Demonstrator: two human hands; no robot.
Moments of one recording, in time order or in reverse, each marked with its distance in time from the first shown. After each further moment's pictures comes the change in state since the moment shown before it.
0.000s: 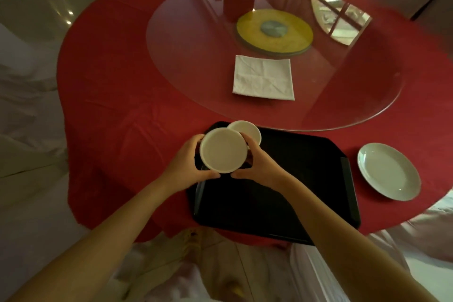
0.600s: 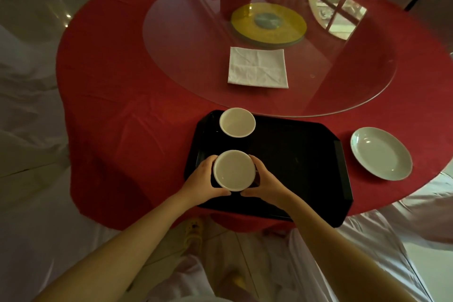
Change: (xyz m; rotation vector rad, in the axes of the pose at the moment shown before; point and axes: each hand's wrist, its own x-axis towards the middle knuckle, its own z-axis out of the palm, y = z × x) left_hand -0.039 -0.013 0.074 0.020 -0.139 -0.058; right_hand -0.059 0.068 0.029 0.031 0.019 0.193
